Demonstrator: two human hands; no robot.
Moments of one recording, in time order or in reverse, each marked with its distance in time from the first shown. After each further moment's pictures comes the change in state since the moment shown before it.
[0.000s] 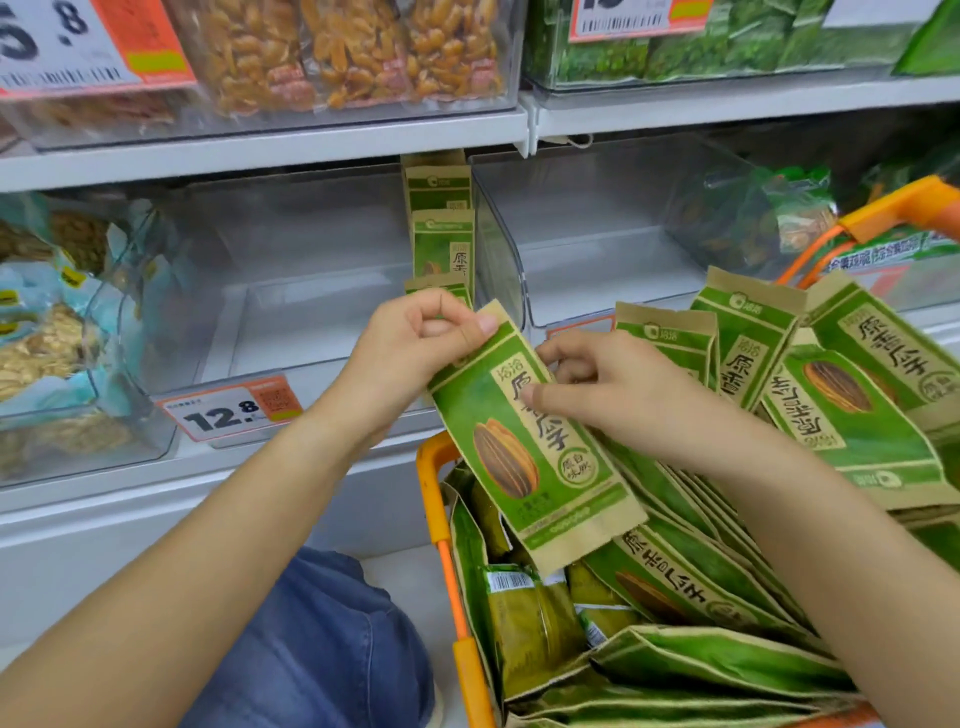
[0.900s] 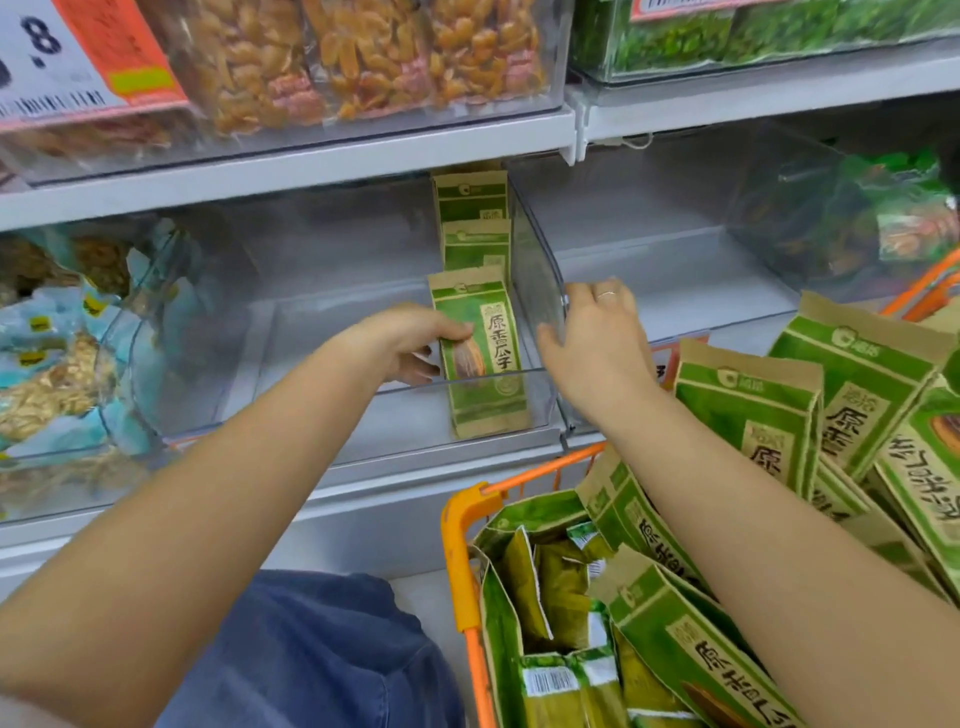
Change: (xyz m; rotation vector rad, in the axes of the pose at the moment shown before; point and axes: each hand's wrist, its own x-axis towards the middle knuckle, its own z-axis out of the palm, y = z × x) left_hand 0.124 -0.055 -0.053 0.280 0.065 -0.690; right_hand 0.121 0.031 0.028 -0.505 0.431 0.110
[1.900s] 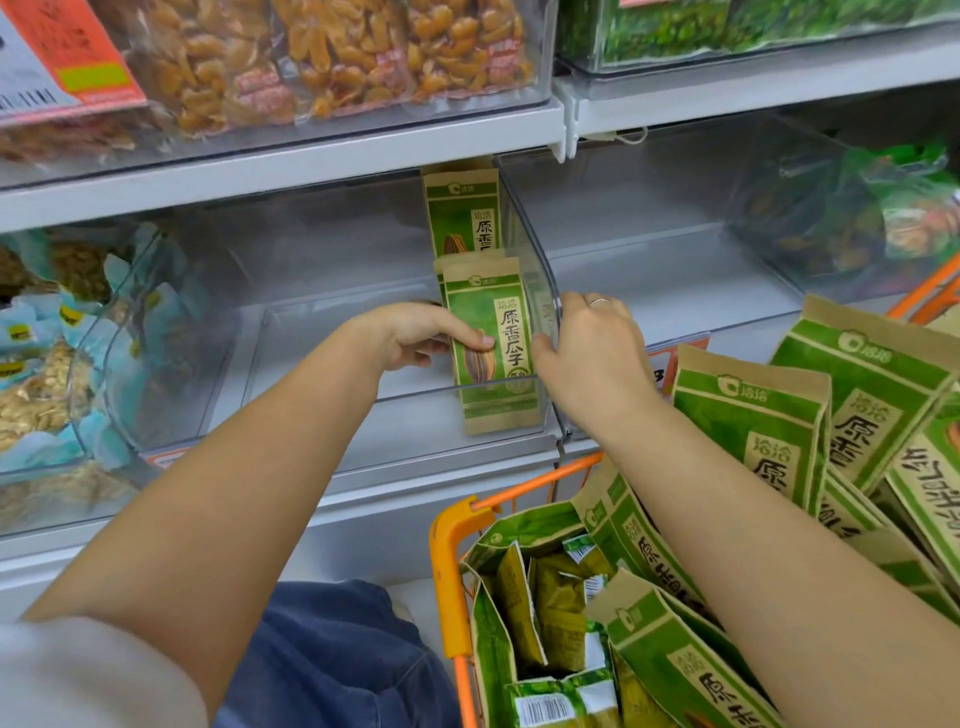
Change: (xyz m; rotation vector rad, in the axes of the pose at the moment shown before) left_hand 0.023 0.013 0.004 0.142 -0.196 0.059; right_hand -0.003 -0.002 -0.001 -0.019 -0.012 -0.017
